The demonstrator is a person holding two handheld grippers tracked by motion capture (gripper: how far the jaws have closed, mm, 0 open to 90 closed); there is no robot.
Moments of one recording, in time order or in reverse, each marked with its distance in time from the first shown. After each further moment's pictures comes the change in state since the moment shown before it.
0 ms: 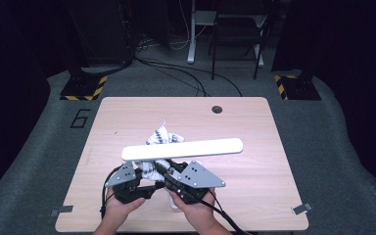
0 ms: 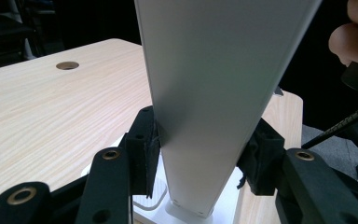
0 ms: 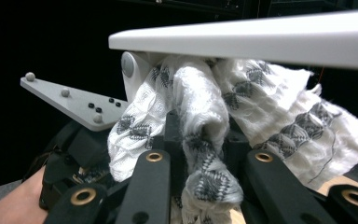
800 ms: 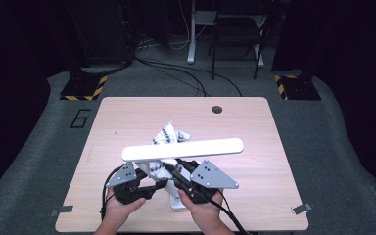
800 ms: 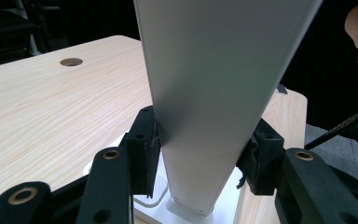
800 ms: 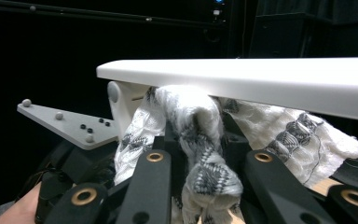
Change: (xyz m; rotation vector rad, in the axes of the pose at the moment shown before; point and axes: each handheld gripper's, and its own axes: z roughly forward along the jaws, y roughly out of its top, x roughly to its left) left arm -0.003 0.002 0.000 0.018 0.023 -0.005; right arm -0.010 0.007 -0.020 -0.054 -0.039 0.050
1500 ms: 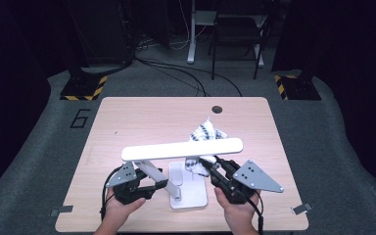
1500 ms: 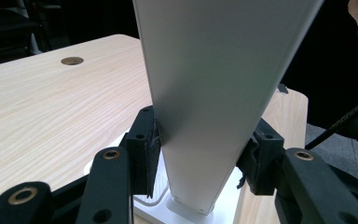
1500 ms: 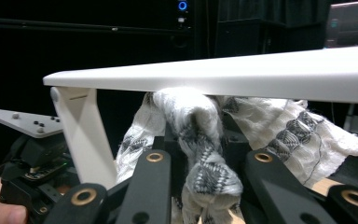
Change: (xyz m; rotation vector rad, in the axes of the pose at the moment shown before) left arm 0.000 0.000 0.000 0.002 0.001 -0.002; right arm -0.046 0.004 -0.063 -0.026 -0.114 0.030
